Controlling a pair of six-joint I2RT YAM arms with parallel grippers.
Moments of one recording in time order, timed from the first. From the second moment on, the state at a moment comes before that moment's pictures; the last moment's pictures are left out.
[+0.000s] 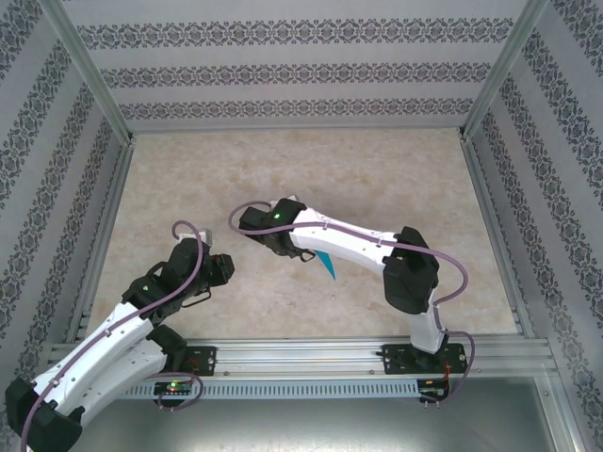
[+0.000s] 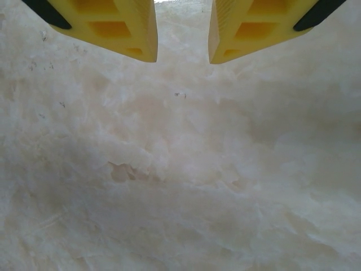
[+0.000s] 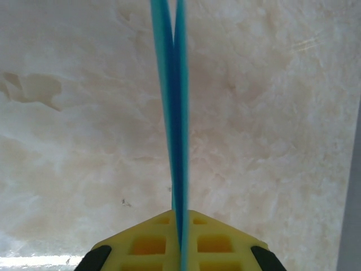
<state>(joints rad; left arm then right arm) -0.54 0.68 0.54 -0.63 -0.08 -0.74 1.04 2.00 1.75 -1.38 0.67 0.68</state>
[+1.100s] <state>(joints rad) -0.53 0.66 0.53 -0.68 -0.06 -0.74 0.91 1.59 1.06 -0.43 -0.04 0.73</state>
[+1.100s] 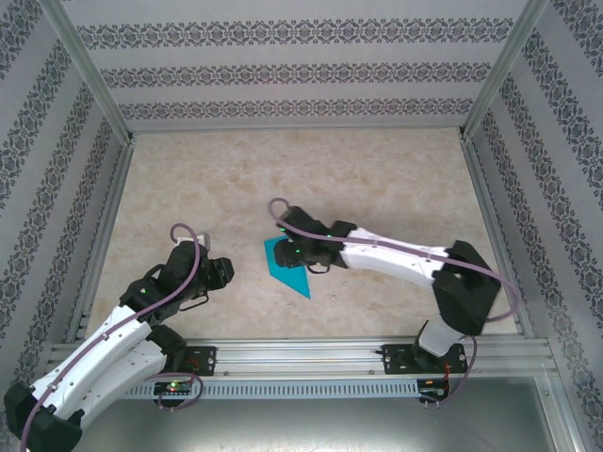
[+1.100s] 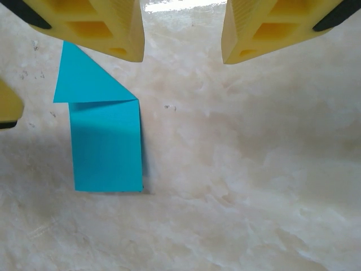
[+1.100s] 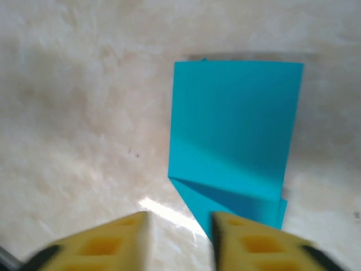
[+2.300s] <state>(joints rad) -0.53 1.19 0.56 -0.32 0.19 -0.81 0.77 1.67 0.69 0.04 -0.46 0.80</state>
